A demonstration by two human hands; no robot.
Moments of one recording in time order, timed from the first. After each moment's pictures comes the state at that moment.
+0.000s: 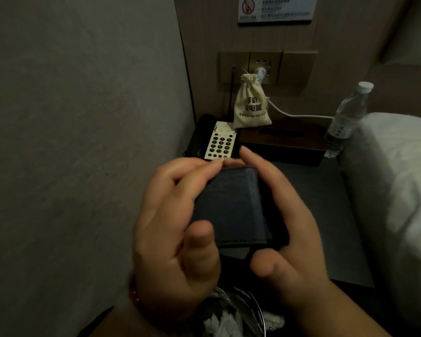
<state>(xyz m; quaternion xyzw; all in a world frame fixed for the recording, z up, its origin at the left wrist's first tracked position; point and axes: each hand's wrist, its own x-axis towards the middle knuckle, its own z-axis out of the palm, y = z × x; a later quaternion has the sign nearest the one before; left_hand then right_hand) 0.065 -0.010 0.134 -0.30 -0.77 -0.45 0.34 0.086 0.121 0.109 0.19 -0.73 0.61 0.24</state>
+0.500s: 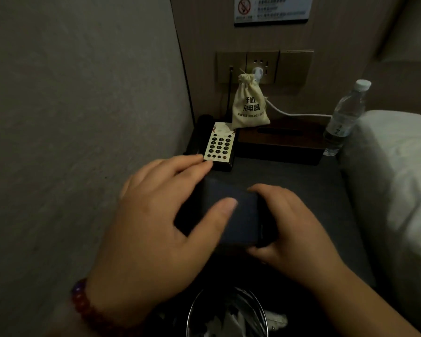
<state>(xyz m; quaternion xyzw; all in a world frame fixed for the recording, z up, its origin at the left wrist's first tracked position) 0.047 -0.036 0.148 -0.28 -0.89 -0.30 0.21 0.074 0.155 0.076 0.12 -0.93 0.28 0.23</state>
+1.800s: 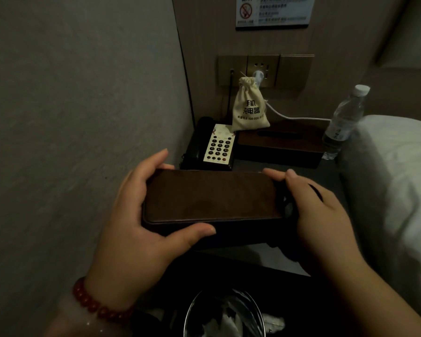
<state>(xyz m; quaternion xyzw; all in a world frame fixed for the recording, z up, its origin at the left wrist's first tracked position) 0.043 -0.058 0.123 -0.22 -0.81 -0.53 0.13 0.076 0.152 0.114 -0.16 -0.72 0.66 0.14</state>
